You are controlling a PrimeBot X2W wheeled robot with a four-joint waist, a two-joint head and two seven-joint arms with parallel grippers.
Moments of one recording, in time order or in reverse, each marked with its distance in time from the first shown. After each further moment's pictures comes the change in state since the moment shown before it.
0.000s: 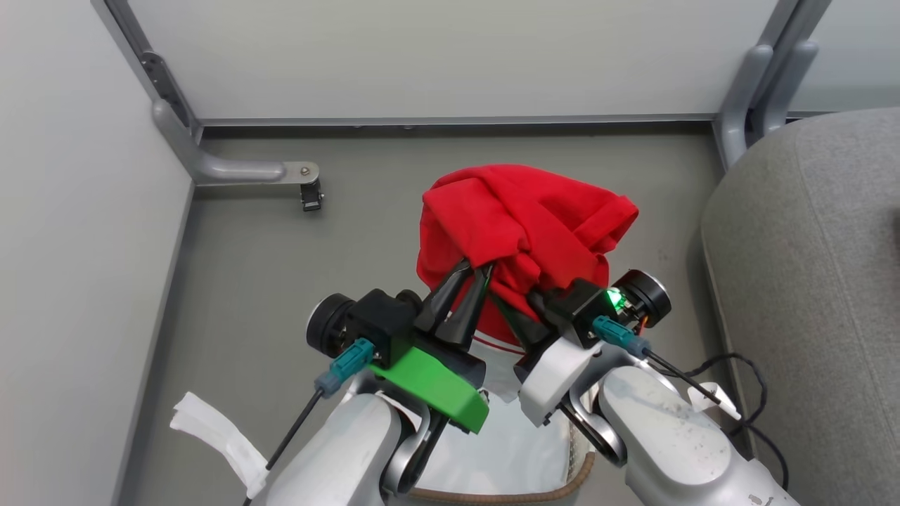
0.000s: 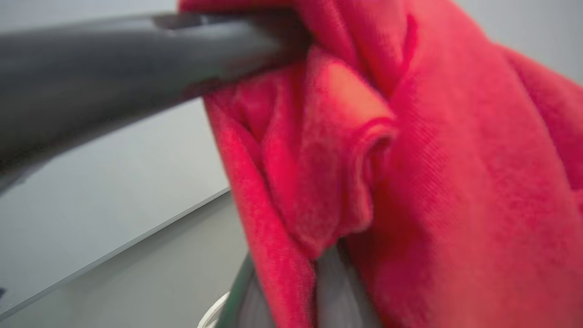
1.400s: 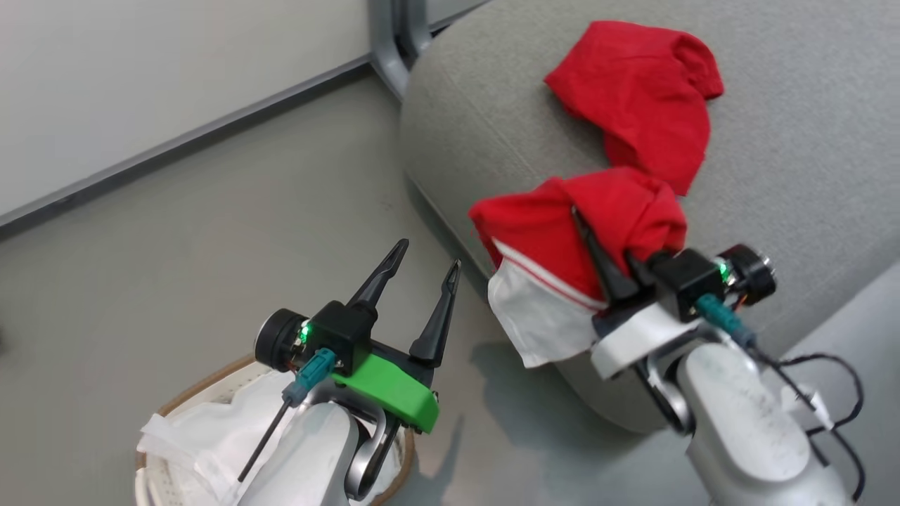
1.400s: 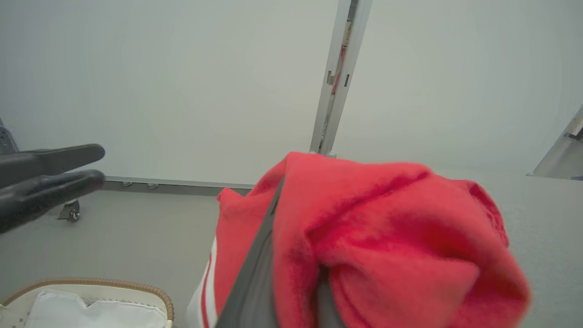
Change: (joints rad) left arm 0.063 -0.002 0.169 0.065 0.165 -0.061 -0.002; right arm 0.109 -0.028 -0.298 -0.203 -0.140 0.000 0.000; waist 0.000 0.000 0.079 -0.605
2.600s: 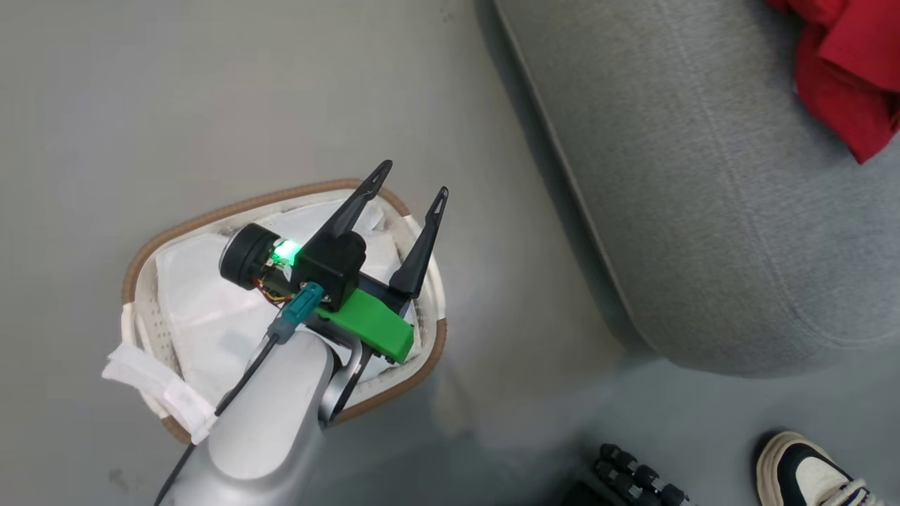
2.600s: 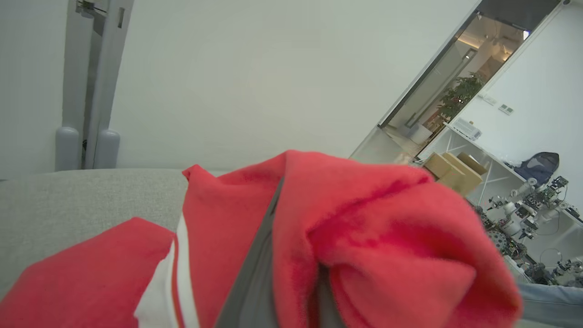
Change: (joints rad) left arm -0.186 0.071 -0.034 0.030 0.061 -0.005 0.000; right arm -0.672 -0.395 -0.574 0.507 -0.163 0.000 0.000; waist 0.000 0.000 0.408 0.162
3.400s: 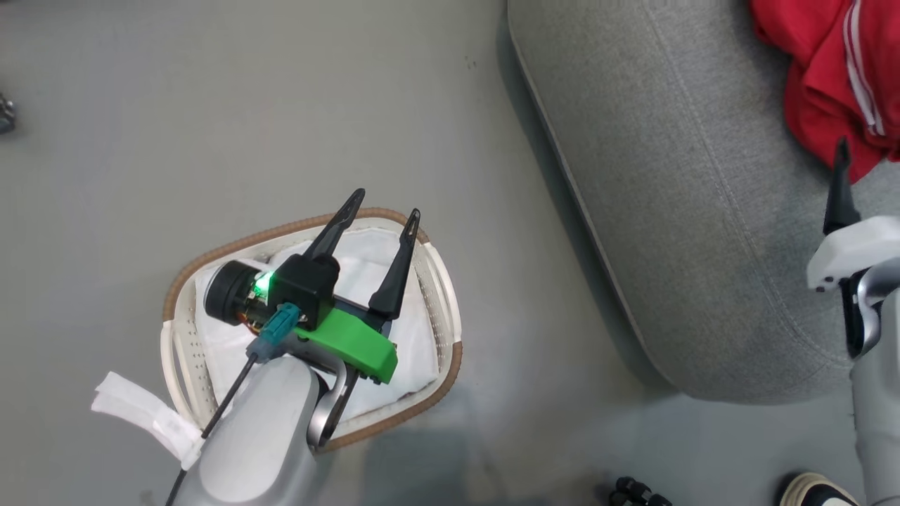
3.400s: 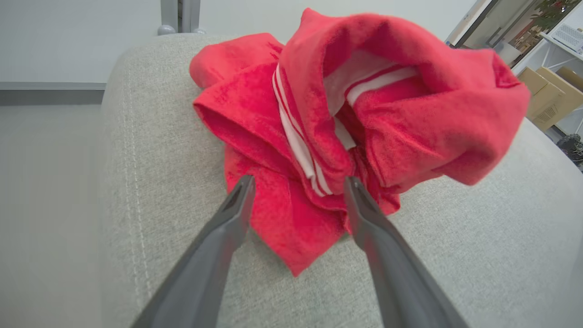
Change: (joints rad) left arm 0.073 -0.015 0.076 0.017 -0.011 -0.001 0.000; right arm 0.476 0.276 -0.044 -0.167 -0.005 0.000 0.000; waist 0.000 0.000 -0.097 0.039
